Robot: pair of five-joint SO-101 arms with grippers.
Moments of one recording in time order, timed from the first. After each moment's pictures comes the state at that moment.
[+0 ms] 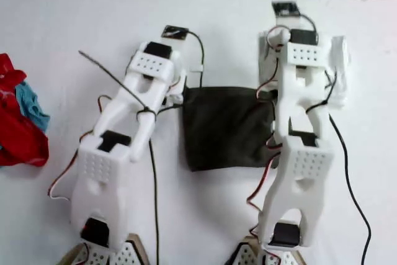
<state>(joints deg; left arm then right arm) 11.2 34.0 -24.2 83.8 10.8 1.8 36.7 -38.3 83.3 10.2</state>
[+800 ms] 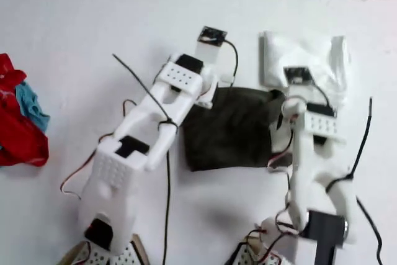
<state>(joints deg) 20.5 38.1 -23.1 69.9 10.8 8.6 -14.1 43.3 61.5 19.0</state>
